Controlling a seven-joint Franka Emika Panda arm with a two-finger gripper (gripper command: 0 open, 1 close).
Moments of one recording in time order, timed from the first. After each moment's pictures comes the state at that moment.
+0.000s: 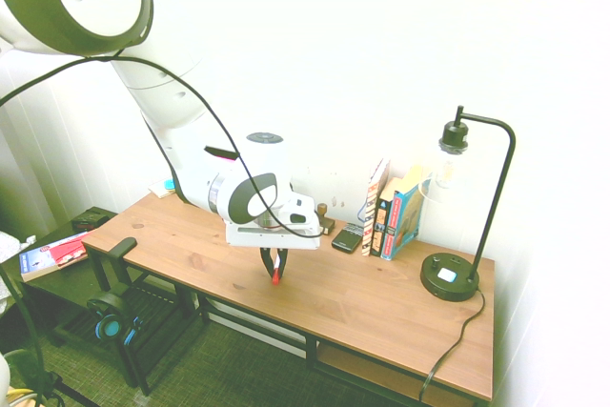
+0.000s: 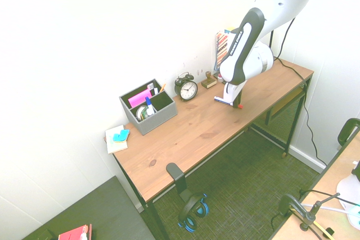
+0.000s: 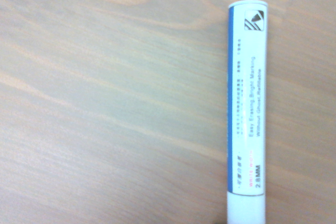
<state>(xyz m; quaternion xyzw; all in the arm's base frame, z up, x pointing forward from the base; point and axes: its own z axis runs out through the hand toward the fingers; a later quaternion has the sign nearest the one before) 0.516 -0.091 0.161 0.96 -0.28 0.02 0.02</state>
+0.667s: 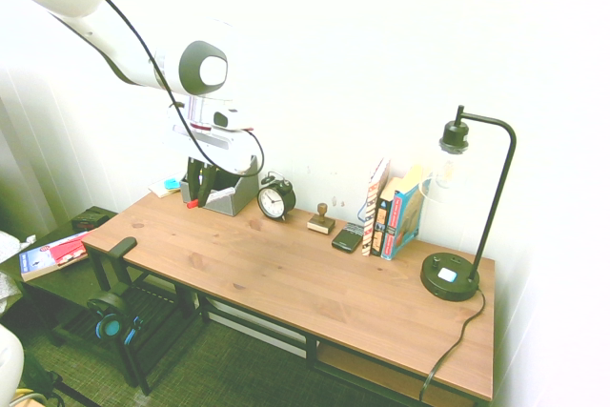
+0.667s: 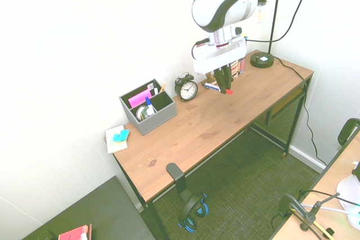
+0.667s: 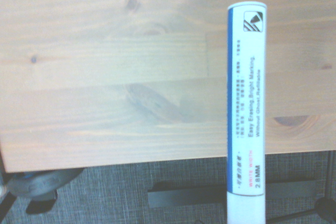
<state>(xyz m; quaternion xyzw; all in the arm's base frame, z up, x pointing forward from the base) 0.512 0.047 0.341 0.88 -0.46 -0.12 0.03</state>
